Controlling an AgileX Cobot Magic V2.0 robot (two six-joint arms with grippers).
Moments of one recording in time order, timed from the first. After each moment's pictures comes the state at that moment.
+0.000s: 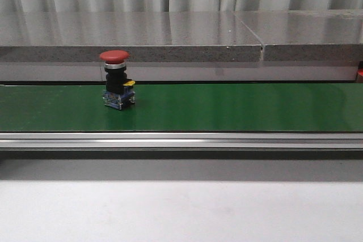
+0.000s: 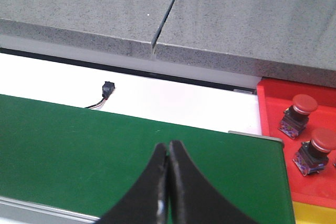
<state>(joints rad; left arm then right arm) 0.27 1.78 -1.60 0.02 0.86 -0.11 -0.09 0.61 -0.56 0.50 0.38 -0.54</state>
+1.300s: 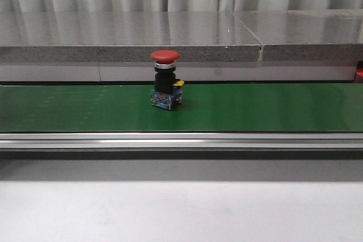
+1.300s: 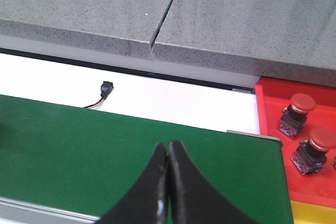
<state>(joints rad) 0.07 1.51 -1.01 -0.06 0.54 -0.10 -0.09 0.61 -0.56 0.50 0.38 -0.54</state>
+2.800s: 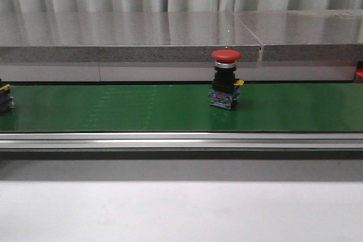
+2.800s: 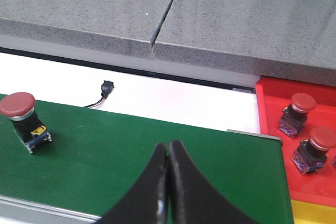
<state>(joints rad) -0.03 0.92 -0.85 -0.07 0.49 -0.08 -0.09 0.61 -0.56 0.50 0.39 -0.54</state>
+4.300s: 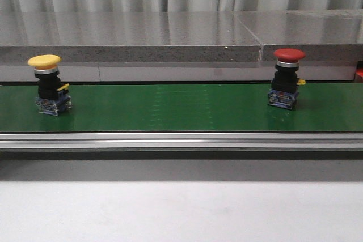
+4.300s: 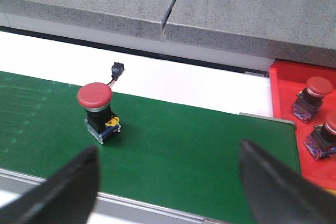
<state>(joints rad) -0.03 0.28 -0.49 -0.07 0.63 -0.08 -0.09 0.61 -0.56 0.50 0.45 -0.54</state>
